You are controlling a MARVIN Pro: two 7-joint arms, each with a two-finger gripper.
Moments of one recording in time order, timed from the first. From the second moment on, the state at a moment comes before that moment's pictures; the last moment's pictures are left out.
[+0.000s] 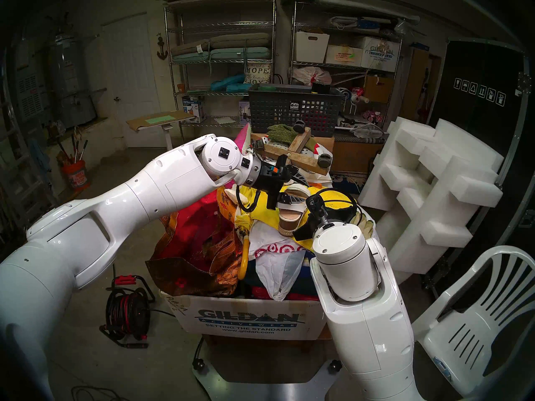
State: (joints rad) left arm 0.39 -1.10 -0.43 -1.19 -0.22 -0.25 -0.86; right arm -1.56 -1.56 1.22 -2.11 -0.65 0.96 0.16
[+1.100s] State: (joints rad) left arm 0.32 -1.20 -0.42 -1.02 -0.21 -0.33 -0.94; right arm -1.56 -1.57 1.23 -2.11 -0.67 0.96 0.19
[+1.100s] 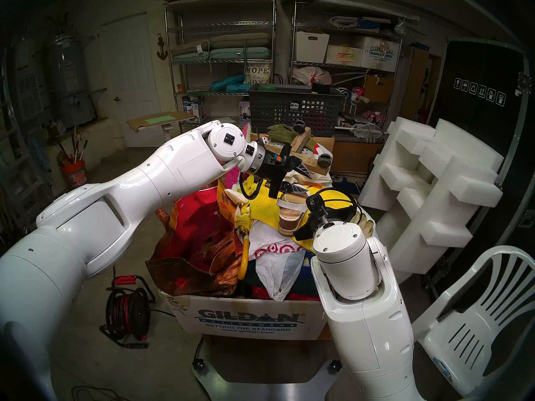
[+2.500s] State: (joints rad) left arm 0.31 -1.20 -0.41 -1.04 -0.20 -0.32 -0.93; right arm -1.56 -1.57 1.22 -2.11 -0.65 0.96 0.17
